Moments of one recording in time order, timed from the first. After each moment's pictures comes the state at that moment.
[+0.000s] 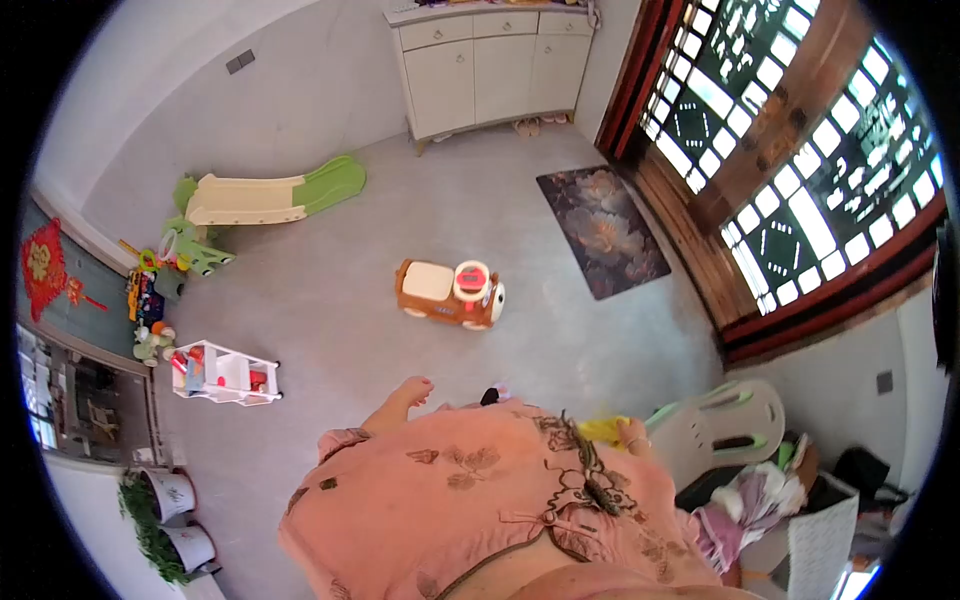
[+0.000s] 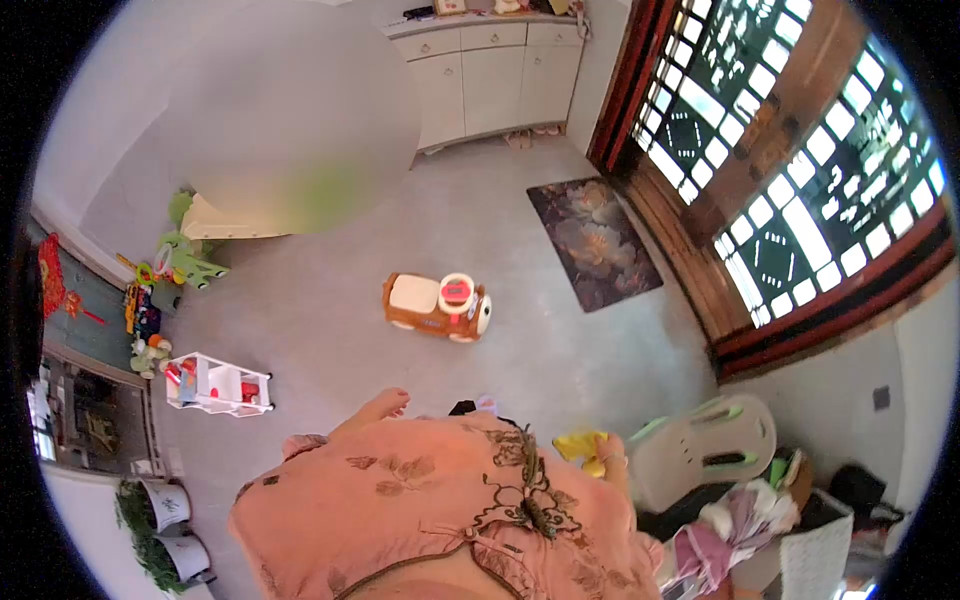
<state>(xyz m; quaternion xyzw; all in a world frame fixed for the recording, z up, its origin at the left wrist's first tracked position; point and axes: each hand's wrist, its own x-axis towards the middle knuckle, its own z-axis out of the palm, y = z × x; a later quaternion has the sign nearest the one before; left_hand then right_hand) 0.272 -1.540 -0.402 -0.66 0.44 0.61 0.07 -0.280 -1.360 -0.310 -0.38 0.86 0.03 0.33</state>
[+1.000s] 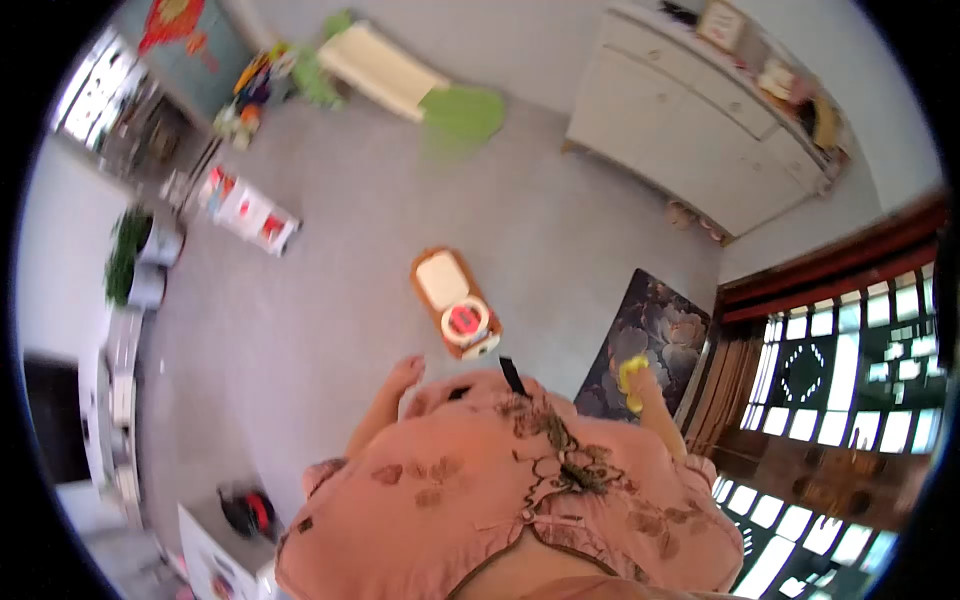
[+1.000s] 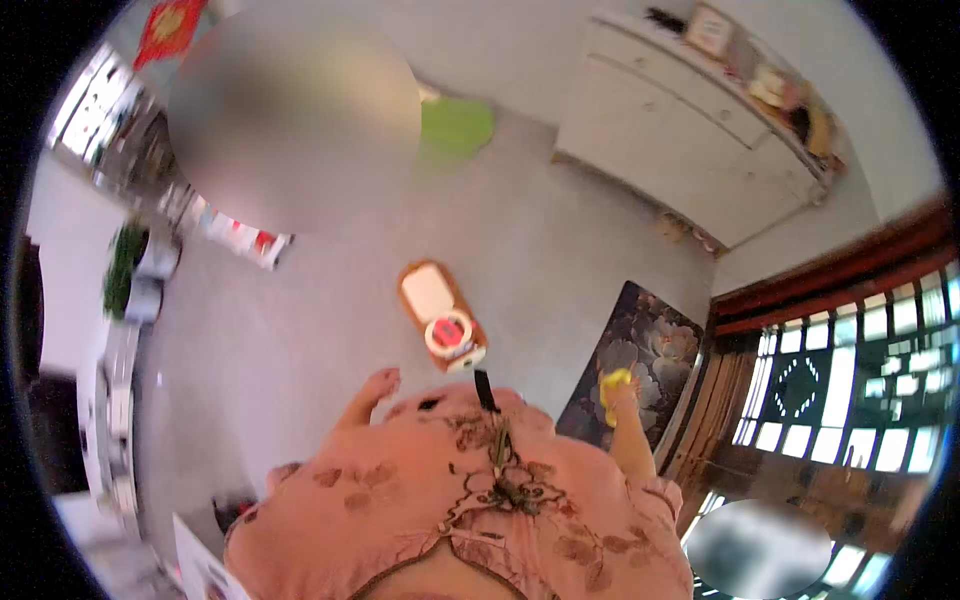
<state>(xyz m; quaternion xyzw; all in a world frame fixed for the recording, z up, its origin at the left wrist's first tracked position) 0.057 -1.741 -0.409 -0.78 0.13 0.52 -0.32 -0.428 -2.148 -0.416 -0.84 0.37 0.37 0.13</state>
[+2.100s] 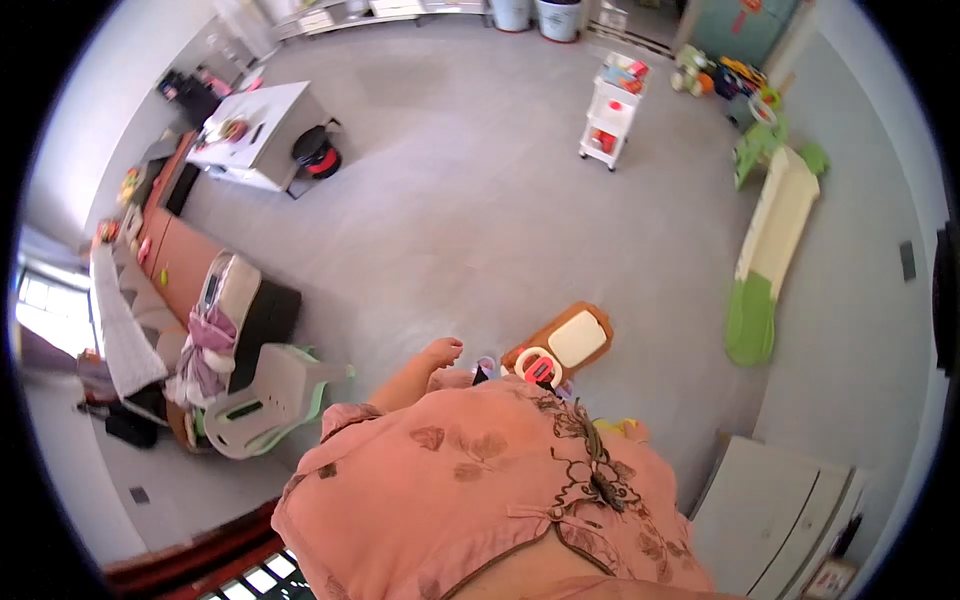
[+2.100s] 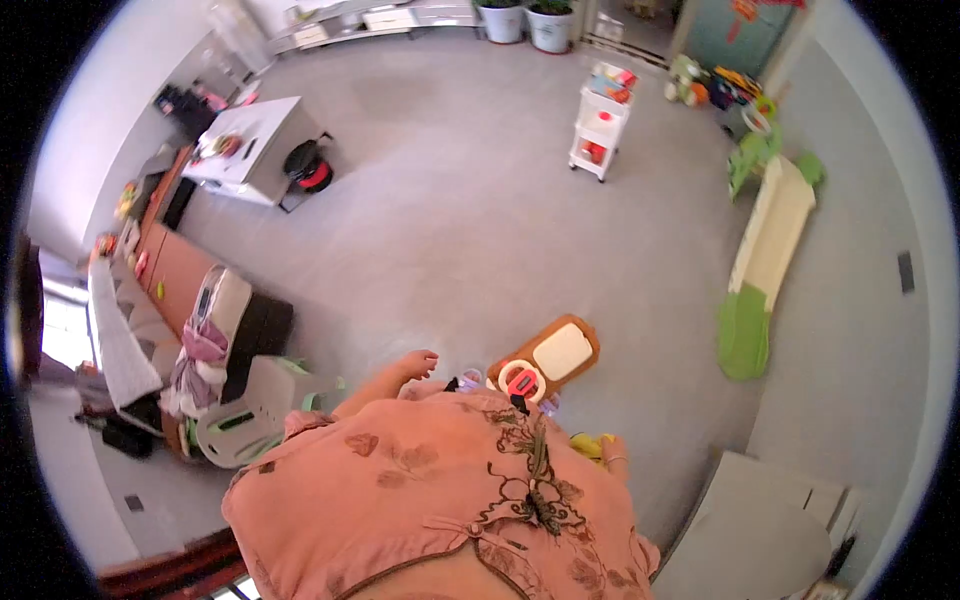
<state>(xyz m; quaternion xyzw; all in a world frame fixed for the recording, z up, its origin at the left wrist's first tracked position) -0.063 -1.716 -0.355 -0.72 -0.42 0.29 -0.48 0.068 -2.276 -0.448 -0.90 0.05 0.38 0.21</state>
